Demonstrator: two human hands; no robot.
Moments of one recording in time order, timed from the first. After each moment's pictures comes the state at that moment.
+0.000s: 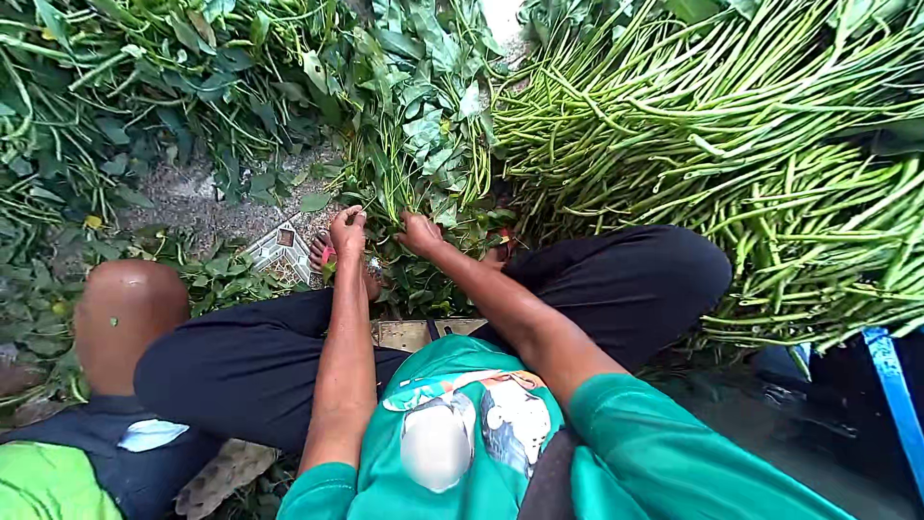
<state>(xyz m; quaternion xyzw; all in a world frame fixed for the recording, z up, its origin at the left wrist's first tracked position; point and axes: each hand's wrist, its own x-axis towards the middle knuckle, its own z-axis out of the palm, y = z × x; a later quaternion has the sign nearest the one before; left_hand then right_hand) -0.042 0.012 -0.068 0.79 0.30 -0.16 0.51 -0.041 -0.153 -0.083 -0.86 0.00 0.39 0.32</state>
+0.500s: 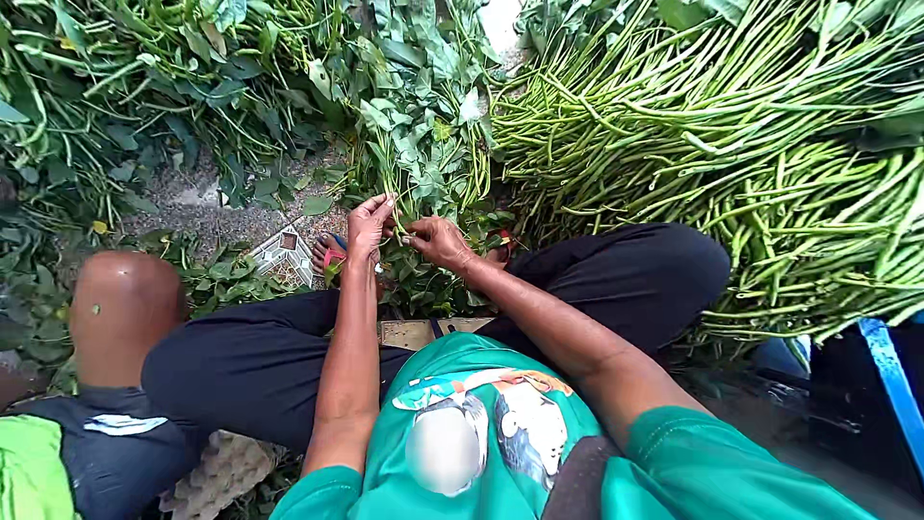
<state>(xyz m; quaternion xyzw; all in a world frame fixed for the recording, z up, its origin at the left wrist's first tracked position) -0.038 -0.020 -0.015 0.65 0.23 -0.19 0.70 -0.067 -0.190 -0.019 -0.85 -0.08 0.23 0.47</state>
